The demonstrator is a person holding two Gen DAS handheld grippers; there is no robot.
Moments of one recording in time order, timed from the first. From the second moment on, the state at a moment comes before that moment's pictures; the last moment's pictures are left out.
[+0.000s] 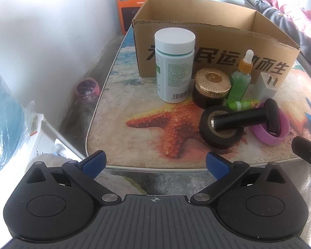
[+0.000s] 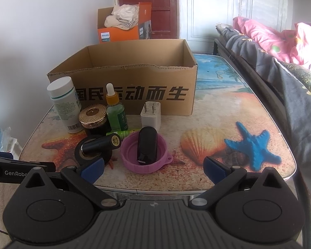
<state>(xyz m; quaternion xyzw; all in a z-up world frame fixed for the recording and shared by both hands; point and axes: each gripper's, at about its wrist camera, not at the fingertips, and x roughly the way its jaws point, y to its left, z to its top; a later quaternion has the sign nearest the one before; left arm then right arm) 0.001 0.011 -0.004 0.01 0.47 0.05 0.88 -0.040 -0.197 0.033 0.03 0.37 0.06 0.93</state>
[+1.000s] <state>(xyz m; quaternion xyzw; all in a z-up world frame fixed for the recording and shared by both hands) 0.002 -0.007 -0.010 0.03 0.40 -0.07 0.91 -0.024 -0.225 0.029 0.15 0.33 0.11 0.93</state>
